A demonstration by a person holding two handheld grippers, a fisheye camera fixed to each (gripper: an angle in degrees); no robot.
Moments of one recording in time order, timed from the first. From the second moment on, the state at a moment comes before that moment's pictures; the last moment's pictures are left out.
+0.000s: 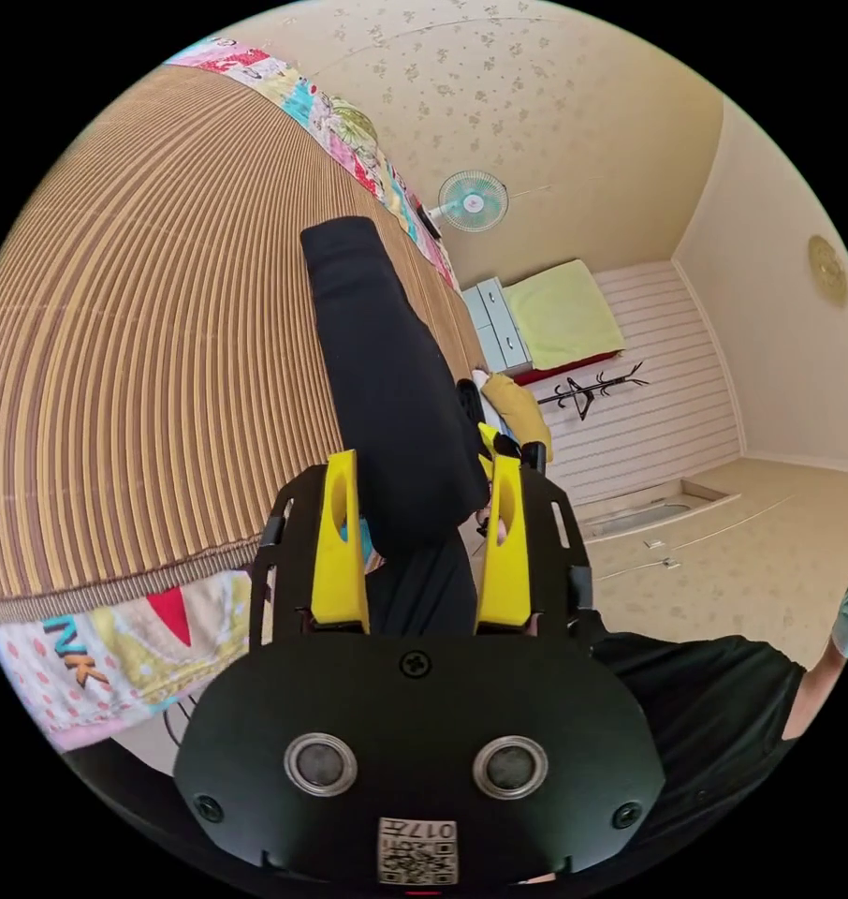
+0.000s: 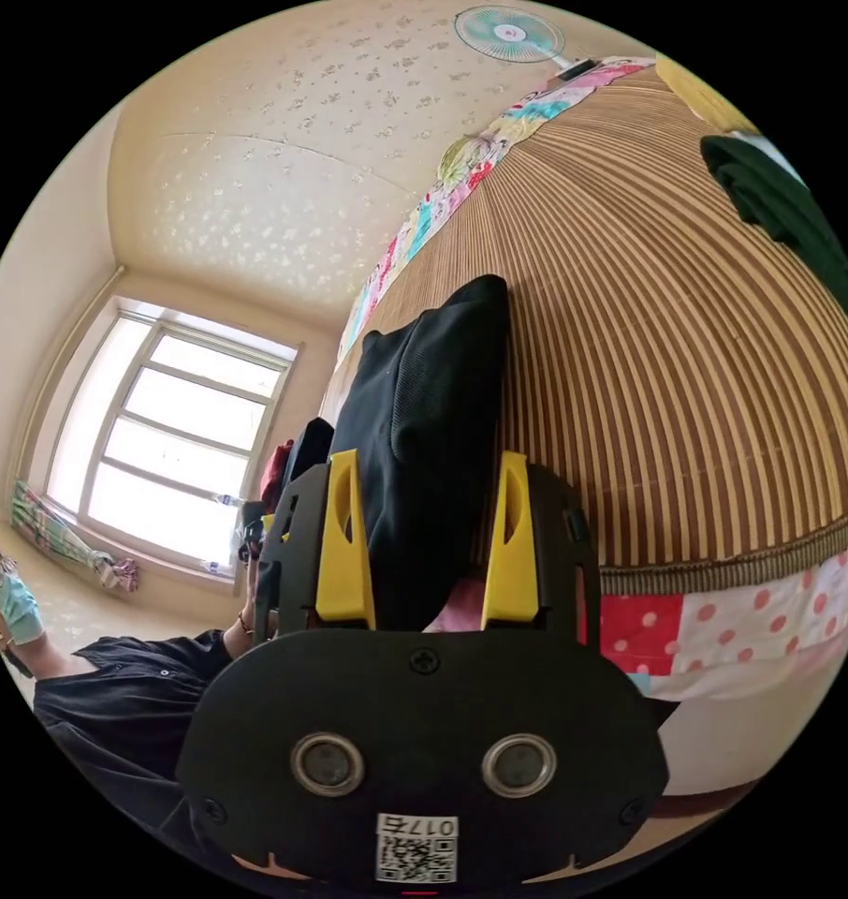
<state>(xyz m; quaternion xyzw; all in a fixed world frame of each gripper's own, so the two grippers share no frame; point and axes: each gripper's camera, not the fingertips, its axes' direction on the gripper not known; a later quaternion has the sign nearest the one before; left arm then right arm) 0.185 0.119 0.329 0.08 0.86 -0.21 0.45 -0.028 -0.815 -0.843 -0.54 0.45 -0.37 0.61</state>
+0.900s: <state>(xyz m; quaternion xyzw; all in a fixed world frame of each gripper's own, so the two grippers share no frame) -0.141 0.360 0.507 0.08 0.59 -0.50 0.63 0.219 -0.333 -0.772 -0.72 0.33 -0.36 0.51</state>
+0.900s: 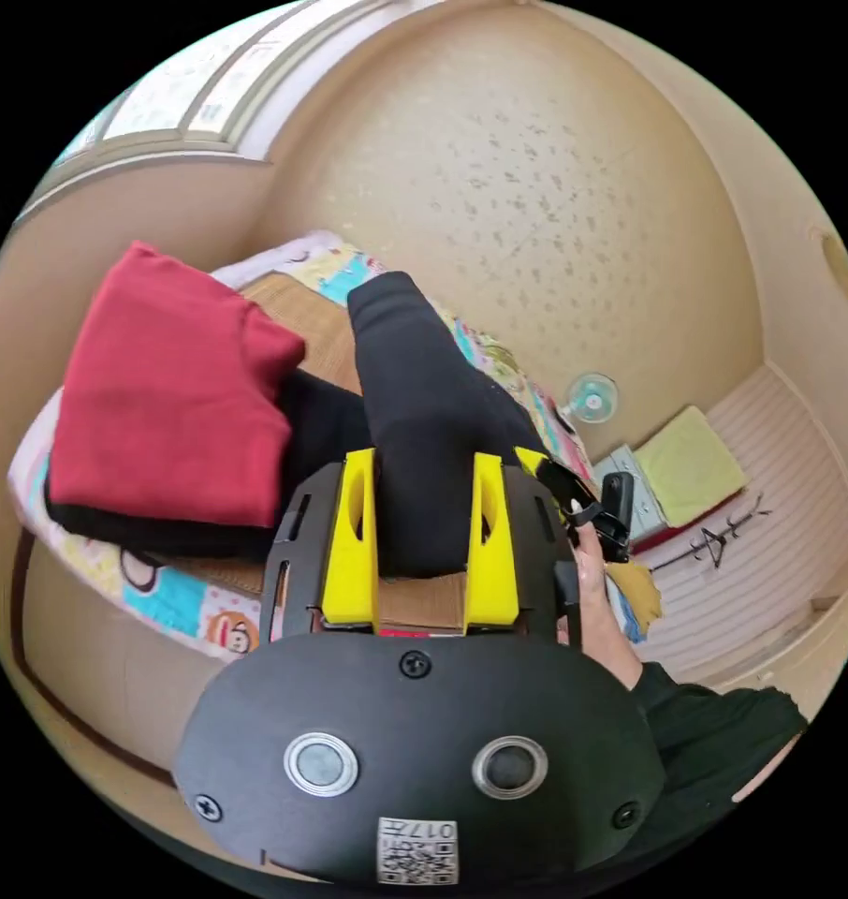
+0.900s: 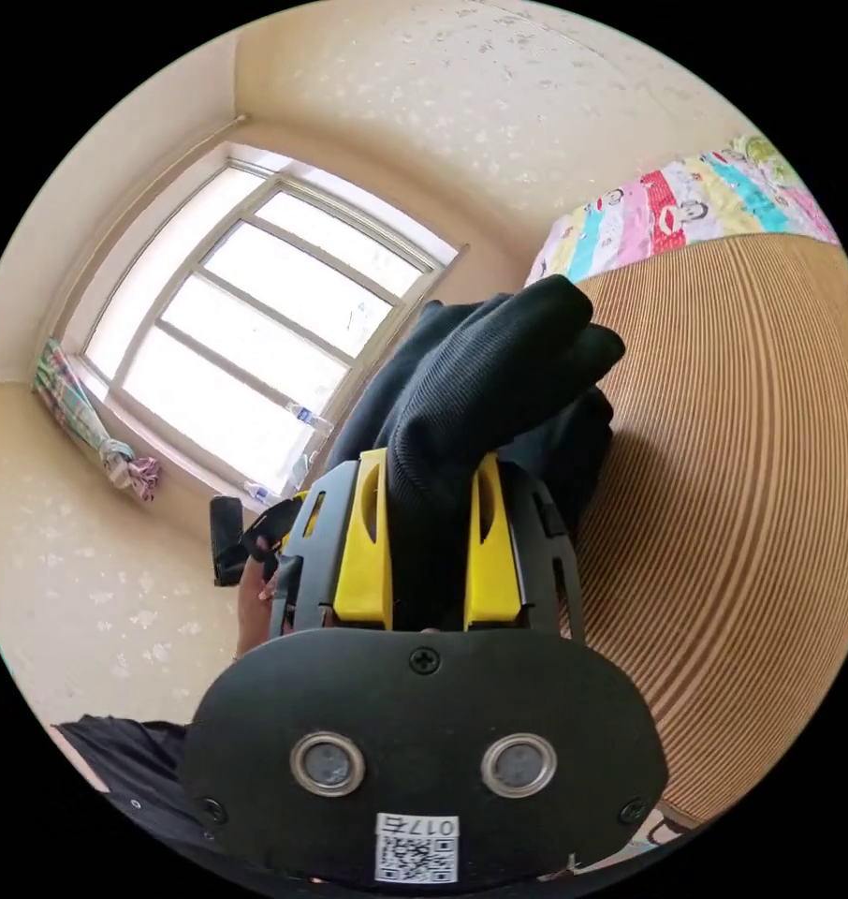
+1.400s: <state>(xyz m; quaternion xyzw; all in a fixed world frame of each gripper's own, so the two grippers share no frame) 0.035 0.465 0.418 0.07 0.56 -0.55 0.62 0.158 -0.475 -0.910 -0.61 0.47 -0.56 0.31</state>
